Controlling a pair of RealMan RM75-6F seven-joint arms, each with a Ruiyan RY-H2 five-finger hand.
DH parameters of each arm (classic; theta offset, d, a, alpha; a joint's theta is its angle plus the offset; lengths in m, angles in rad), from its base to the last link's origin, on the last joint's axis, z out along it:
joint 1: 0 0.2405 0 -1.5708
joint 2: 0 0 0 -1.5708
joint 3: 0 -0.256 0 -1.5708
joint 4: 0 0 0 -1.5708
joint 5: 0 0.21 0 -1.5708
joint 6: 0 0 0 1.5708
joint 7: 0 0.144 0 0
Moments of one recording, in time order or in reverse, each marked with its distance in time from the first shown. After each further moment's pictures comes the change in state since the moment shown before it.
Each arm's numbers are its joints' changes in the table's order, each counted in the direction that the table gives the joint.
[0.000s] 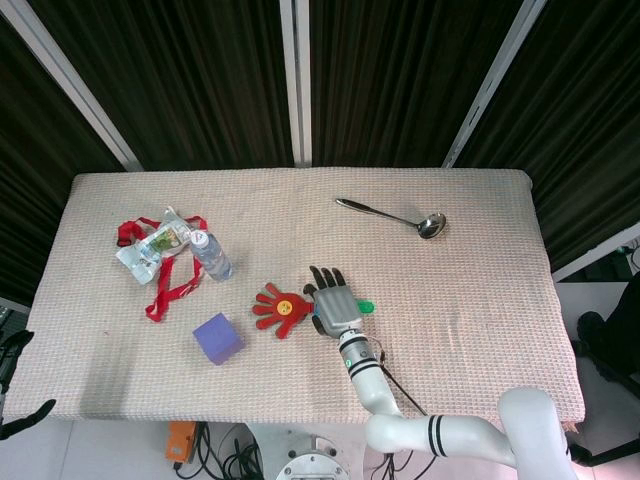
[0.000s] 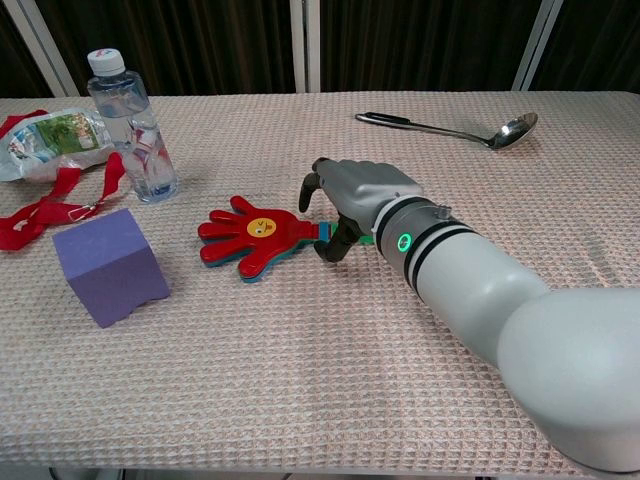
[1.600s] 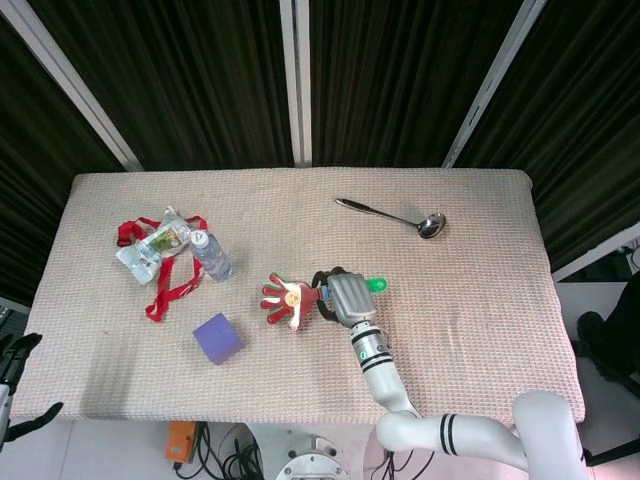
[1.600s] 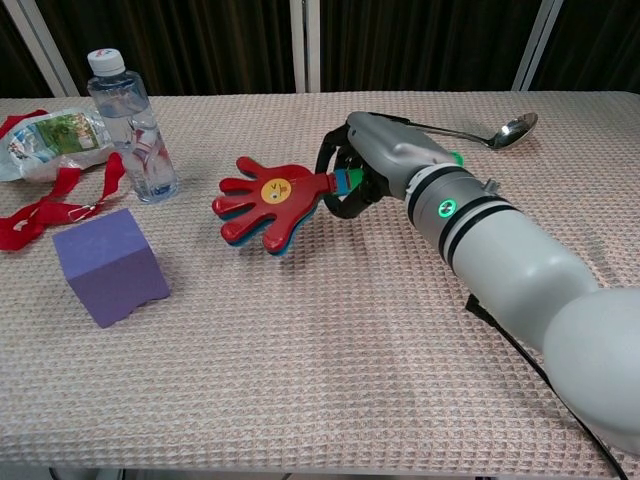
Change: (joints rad) left arm -0.002 -0.011 -0.009 0.003 0.012 -0.016 -0.020; right arm -0.071 0.056 -0.006 0.015 -0.185 0.049 0.307
